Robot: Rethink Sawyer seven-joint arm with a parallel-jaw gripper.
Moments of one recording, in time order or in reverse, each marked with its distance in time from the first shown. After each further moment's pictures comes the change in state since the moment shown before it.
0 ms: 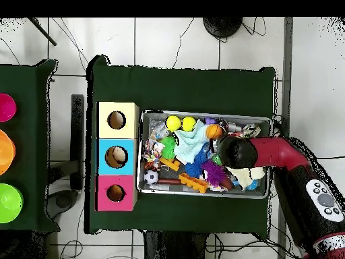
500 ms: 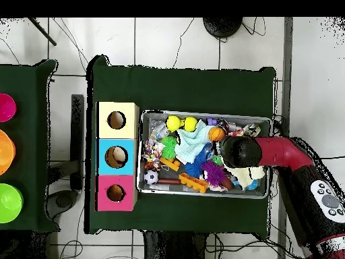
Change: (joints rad) arm -0.031 0.016 0.019 -0.027 0.002 0.082 0.000
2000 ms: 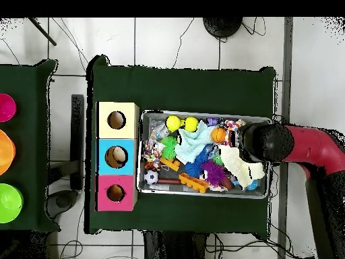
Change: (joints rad) arm -0.003 -0.204 -0.001 -0.014 0.157 0.172 0.000
